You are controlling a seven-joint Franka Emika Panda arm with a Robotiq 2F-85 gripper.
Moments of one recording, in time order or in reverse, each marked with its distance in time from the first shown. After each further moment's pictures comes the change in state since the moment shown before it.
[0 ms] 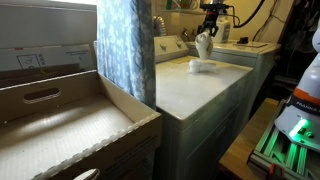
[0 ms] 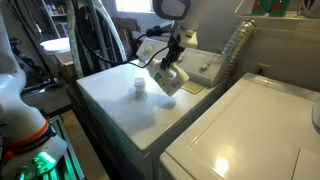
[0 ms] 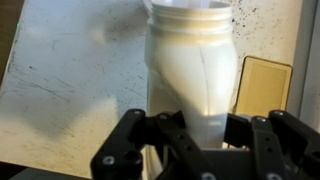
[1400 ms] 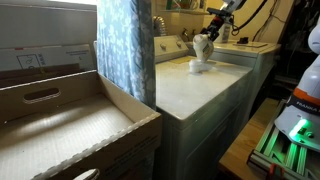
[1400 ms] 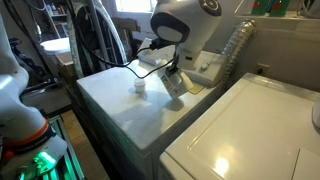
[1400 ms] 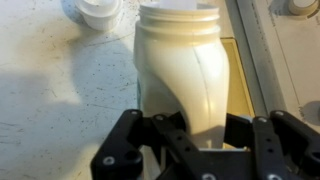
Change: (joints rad) arm -0.092 0.002 -0.030 -0.126 0.341 0.151 -0.007
